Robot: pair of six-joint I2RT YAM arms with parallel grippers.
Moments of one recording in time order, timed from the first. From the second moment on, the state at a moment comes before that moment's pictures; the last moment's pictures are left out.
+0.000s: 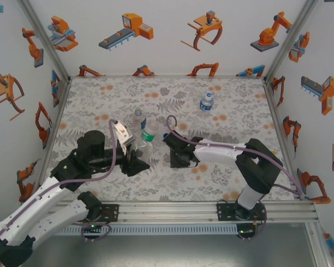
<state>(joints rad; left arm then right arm) -0.77 0.69 0.76 -0.44 0.47 -0.06 0.92 1.67 0.95 -0.44 0.08 0.82</state>
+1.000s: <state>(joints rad) -0.77 0.73 0.76 -0.44 0.47 -0.07 0.68 1.39 0.80 -0.45 0.05 0.78</state>
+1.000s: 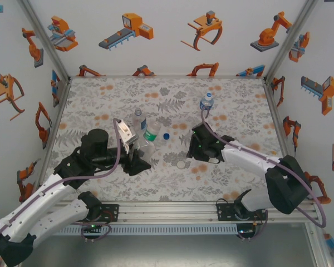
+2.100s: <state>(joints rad) -0.77 0.72 0.76 -0.42 0.47 -0.07 0.90 1.70 1.03 -0.57 0.09 0.64</state>
